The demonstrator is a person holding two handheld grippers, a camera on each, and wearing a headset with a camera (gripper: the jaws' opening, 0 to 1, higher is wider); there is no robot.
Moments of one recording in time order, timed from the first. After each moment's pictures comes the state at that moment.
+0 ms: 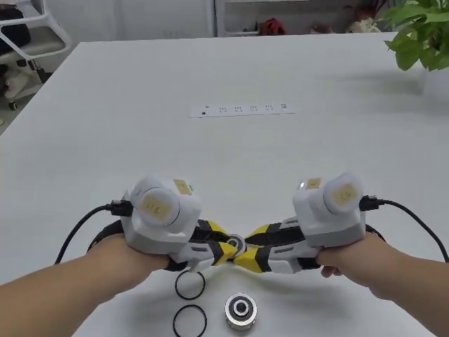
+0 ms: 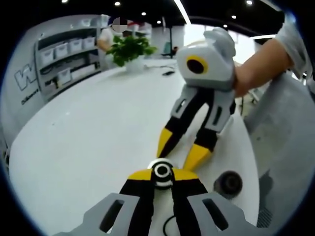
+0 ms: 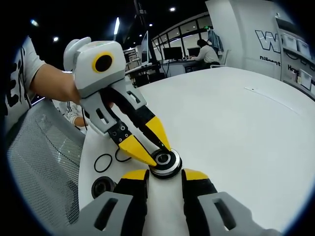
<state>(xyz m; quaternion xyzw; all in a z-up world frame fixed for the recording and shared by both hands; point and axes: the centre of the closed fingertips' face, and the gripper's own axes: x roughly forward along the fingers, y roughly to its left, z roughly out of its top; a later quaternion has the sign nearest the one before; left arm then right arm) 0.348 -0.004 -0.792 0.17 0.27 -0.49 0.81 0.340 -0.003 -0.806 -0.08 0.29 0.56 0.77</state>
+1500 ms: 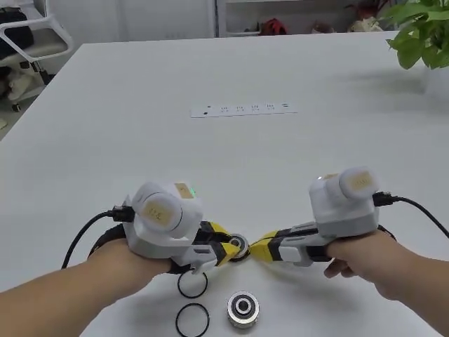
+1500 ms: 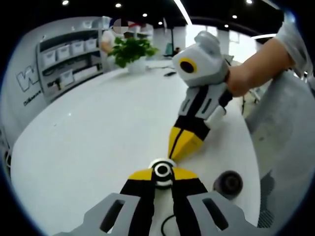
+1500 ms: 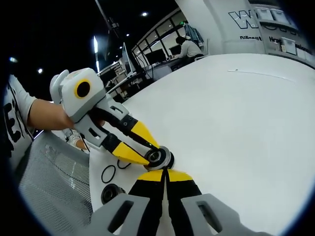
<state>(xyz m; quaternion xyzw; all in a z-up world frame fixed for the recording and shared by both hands) 0.347 -0.004 -0.793 0.17 0.26 -0.49 0.82 0.347 -0.020 -0.803 0.04 0.34 0.51 0.79</state>
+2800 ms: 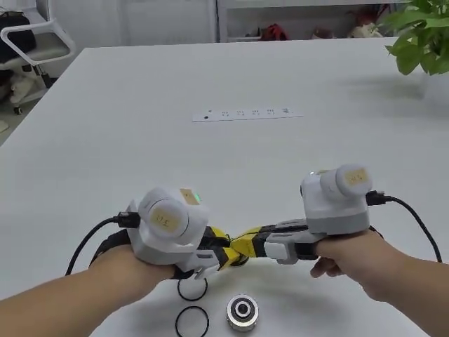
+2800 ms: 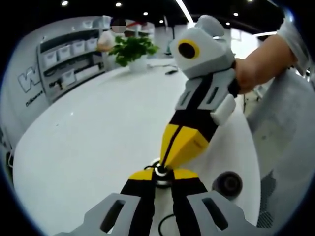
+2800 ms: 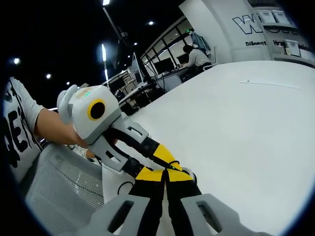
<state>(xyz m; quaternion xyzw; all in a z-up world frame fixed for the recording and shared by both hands) 0.343 -0.005 -0.794 0.18 0.27 -0.48 0.82 0.336 0.010 -0.773 0.07 0.31 0.55 0.78</state>
